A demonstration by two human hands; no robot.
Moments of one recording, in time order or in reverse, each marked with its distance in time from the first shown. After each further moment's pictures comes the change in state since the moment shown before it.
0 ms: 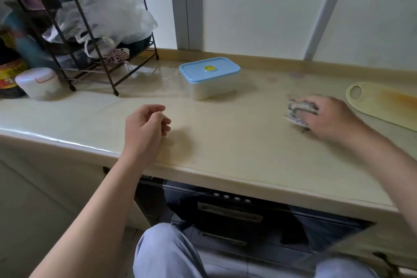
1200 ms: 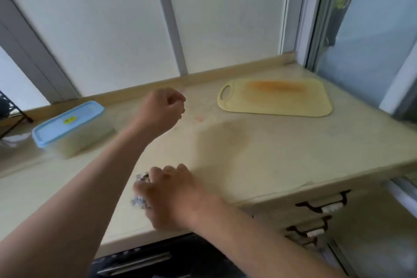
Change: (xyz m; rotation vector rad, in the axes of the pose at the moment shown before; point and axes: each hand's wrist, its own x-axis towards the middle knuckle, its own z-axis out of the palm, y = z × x) left_hand -0.054 0.113 0.317 0.456 -0.619 0.338; right_hand -0.089 0.012 0.023 -0.220 -0.148 -0.447
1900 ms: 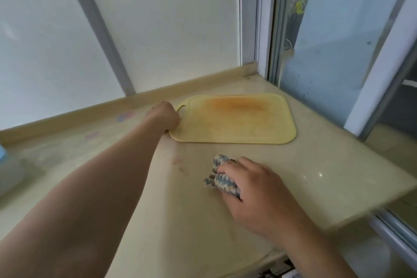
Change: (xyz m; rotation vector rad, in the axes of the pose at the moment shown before) left_hand 0.158 0.020 0.155 0.530 -0.241 -0.235; right_hand -0.112 0.198 -0.038 0.189 0.256 0.536
